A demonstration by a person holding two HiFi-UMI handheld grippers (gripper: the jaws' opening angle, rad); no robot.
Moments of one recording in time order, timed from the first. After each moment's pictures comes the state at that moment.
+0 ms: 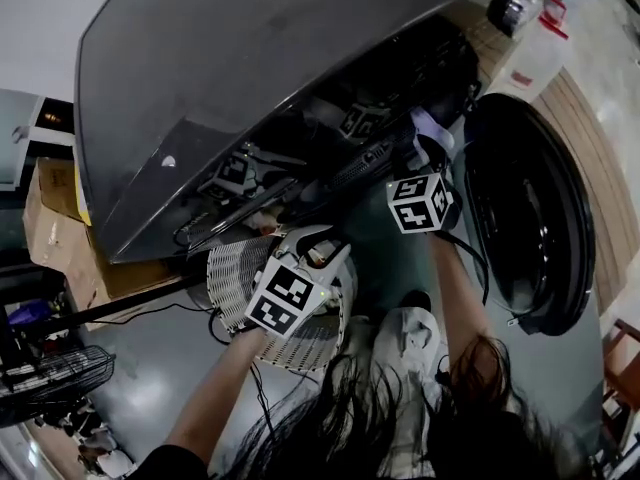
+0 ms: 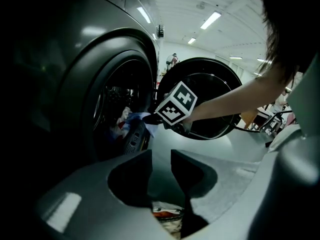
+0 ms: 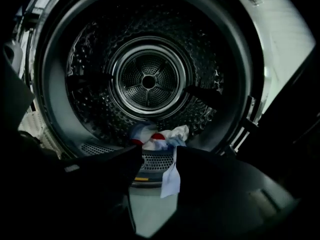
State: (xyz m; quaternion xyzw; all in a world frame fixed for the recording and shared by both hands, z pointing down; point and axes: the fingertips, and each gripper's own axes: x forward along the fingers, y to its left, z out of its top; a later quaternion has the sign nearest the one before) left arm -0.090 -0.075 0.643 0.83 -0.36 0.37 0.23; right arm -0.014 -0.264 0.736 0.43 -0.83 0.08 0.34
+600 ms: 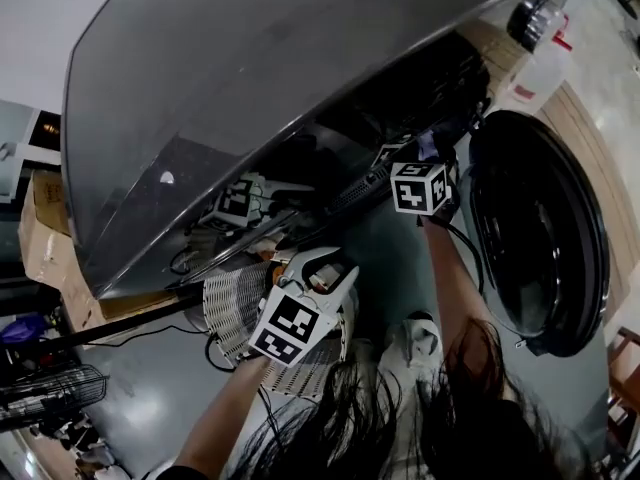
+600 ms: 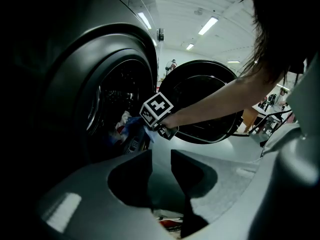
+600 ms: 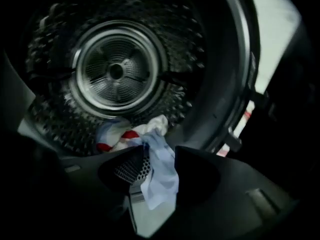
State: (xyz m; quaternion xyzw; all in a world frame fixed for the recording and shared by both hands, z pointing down) left arm -0.086 -0.085 0.653 0.84 -0.36 0.34 0.21; right arm 0.010 -0.335 0.781 0.55 -0.75 0.13 0.33
